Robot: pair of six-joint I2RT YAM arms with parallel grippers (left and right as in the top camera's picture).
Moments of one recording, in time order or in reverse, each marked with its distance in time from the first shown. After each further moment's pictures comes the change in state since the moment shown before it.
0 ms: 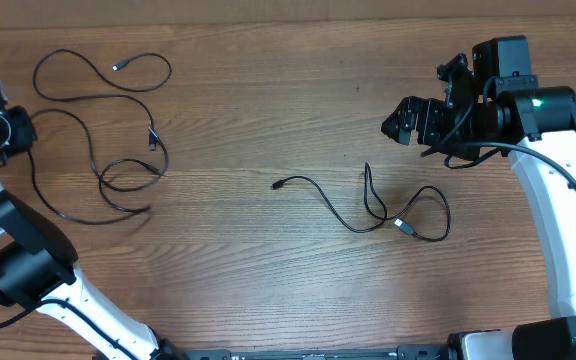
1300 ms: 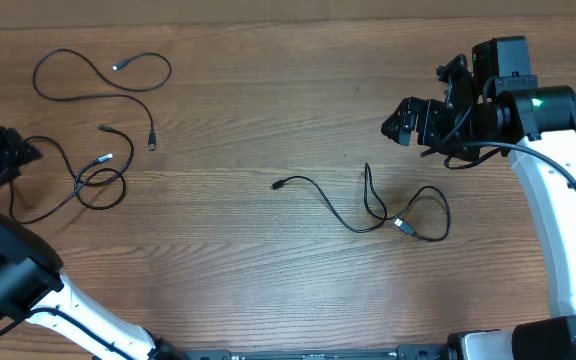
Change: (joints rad) left arm 0.117 0.000 -0.019 -0.177 0.262 -0.053; right arm 0.000 0.002 0.000 -0.012 0.000 0.000
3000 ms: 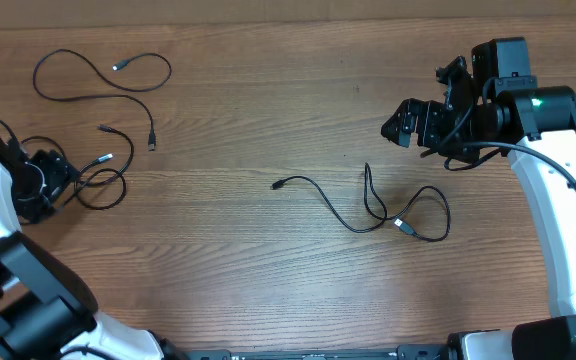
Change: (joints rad) left arm -0.119 -0.326 -0.536 0.240 -0.240 -0.387; right arm 0.000 0.000 0.000 -0.006 -0.004 0.000
